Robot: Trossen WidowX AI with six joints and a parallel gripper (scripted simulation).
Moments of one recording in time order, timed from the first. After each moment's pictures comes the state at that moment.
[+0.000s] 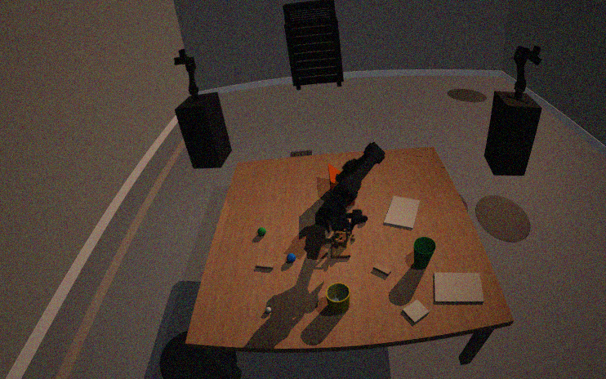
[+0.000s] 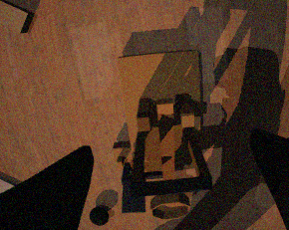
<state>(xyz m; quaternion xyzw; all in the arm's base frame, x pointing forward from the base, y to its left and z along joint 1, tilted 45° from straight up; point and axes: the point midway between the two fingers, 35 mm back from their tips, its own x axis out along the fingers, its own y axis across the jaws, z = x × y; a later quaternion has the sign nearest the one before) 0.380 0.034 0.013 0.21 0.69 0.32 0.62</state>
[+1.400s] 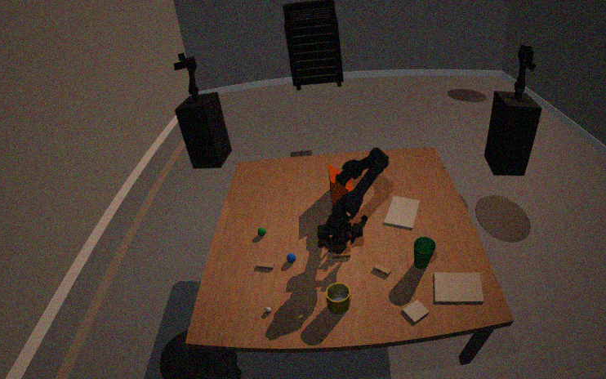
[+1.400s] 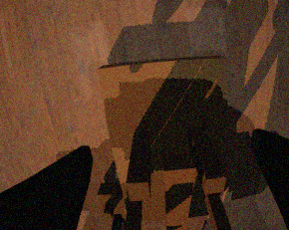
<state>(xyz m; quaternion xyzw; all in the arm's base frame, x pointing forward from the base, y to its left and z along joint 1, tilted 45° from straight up) 0.367 0.087 -0.040 0.20 0.69 0.32 0.62</state>
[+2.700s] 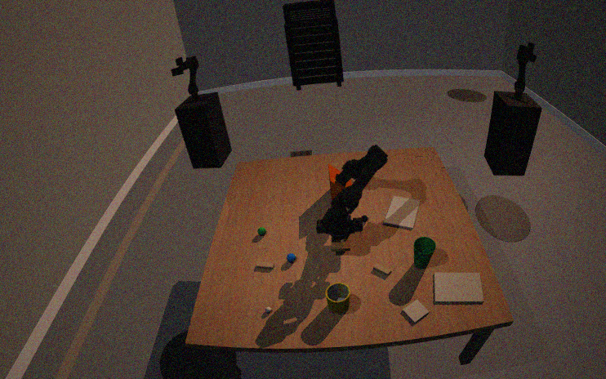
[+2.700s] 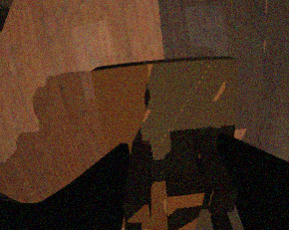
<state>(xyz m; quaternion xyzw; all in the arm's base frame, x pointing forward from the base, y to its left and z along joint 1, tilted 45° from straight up) 0.370 0.066 -0.020 0.21 0.69 0.32 0.61</state>
